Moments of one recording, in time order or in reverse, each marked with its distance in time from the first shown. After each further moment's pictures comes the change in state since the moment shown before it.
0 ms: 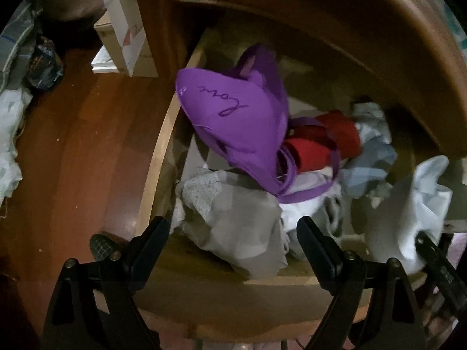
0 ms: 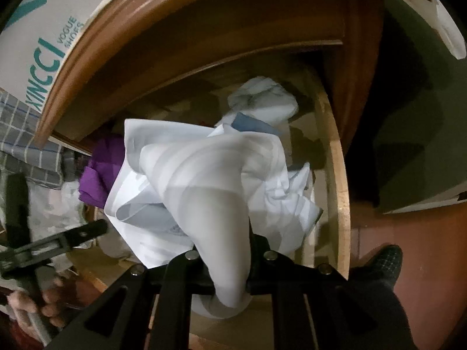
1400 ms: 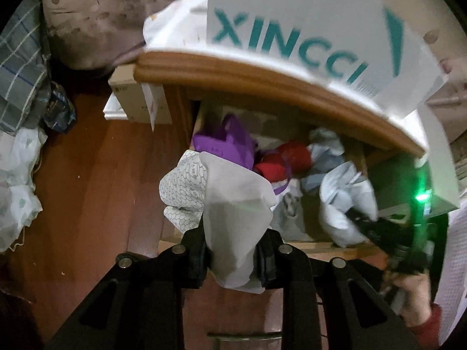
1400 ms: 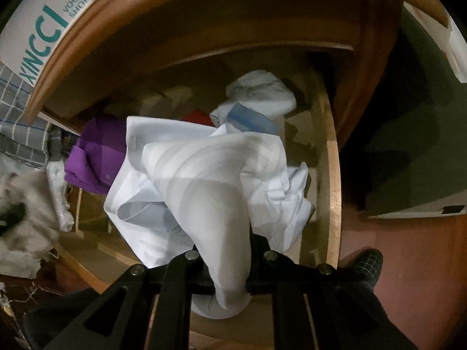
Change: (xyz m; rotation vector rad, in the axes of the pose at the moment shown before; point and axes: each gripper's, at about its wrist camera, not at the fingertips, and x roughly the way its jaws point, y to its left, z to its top) left arm -0.140 -0.007 -0.029 0.108 -0.199 -0.032; right arm 0.018 0.012 -0.003 -0.083 0.044 -0.116
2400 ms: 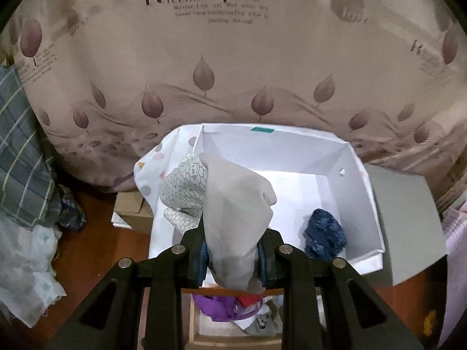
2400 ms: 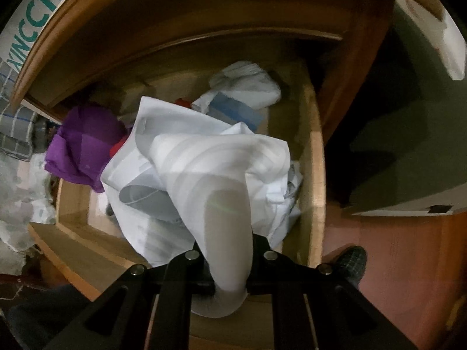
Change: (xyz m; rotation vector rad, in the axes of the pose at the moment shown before) left arm -0.117 -0.071 0.195 0.126 -0.294 0.033; right arm 0.005 0.003 -0.001 -0.015 0.011 -0.097
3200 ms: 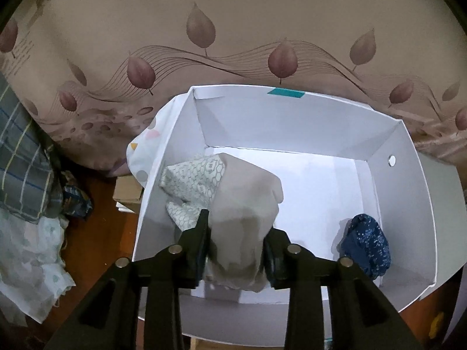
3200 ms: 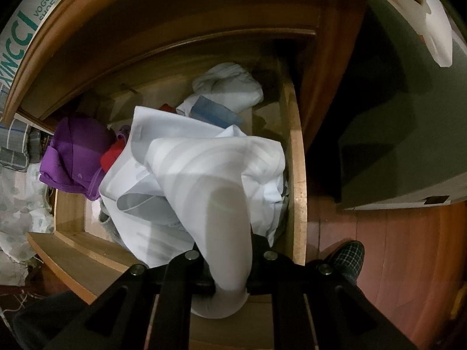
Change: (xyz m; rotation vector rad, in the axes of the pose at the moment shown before) left arm 0.102 -0.009 0.014 -0.003 0.142 0.100; right arm 0.000 -0.015 0.004 0.045 0.014 0.008
